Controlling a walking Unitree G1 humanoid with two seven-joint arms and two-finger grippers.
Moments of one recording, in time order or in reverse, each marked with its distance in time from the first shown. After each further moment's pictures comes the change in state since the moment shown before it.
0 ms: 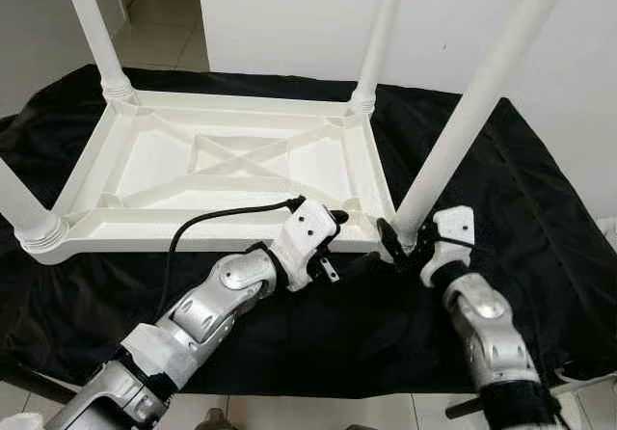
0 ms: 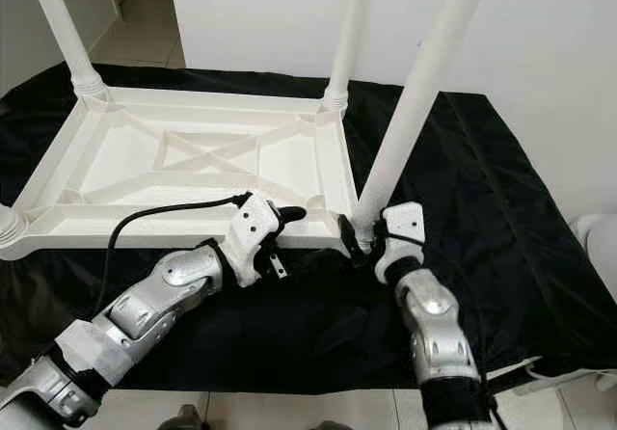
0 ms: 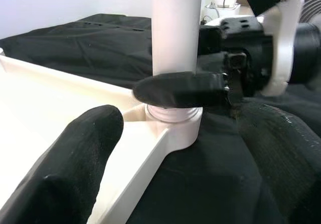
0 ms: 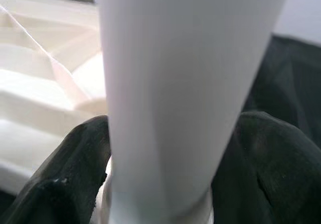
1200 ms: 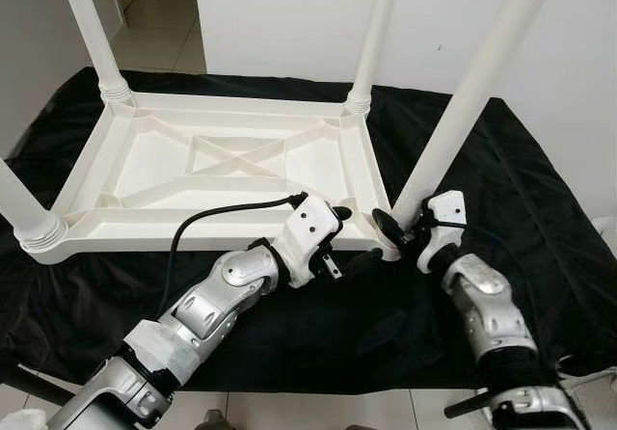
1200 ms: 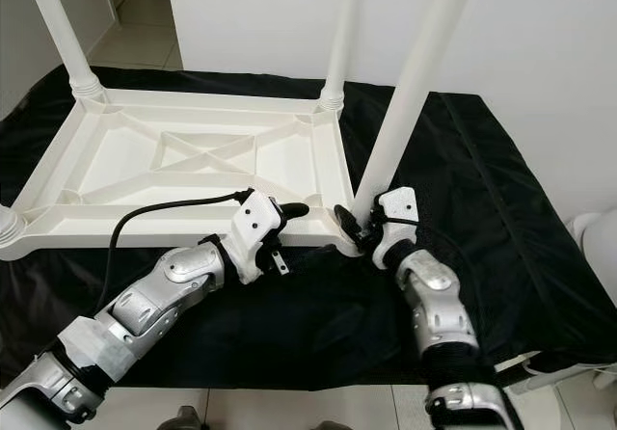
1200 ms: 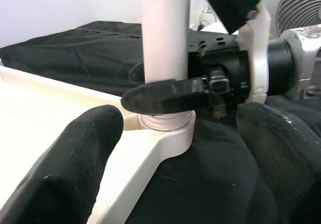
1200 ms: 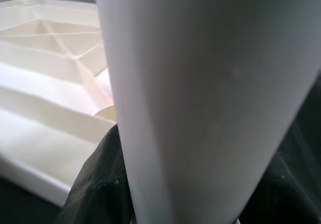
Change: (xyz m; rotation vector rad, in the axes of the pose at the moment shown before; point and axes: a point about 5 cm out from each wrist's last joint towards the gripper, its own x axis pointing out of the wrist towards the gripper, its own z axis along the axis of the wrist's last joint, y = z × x) left arm 0.002 0.001 0.002 0.004 -0.010 0.001; right arm 0.016 0.001 -0.010 0.073 0.039 0.026
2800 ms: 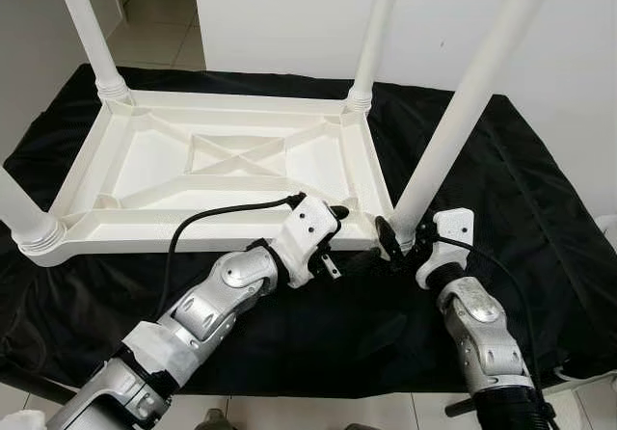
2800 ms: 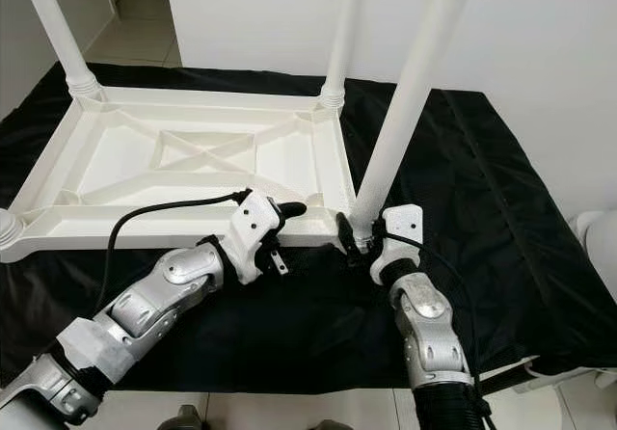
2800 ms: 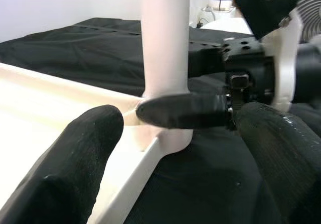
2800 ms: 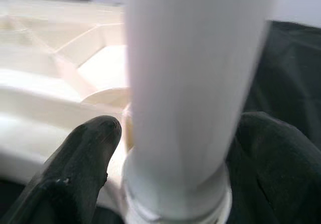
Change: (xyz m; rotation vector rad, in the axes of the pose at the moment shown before) left arm -0.001 -0.001 0.000 0.004 -0.002 -0.003; right arm -0.021 0.005 -0.001 -0.028 -0.004 -0.036
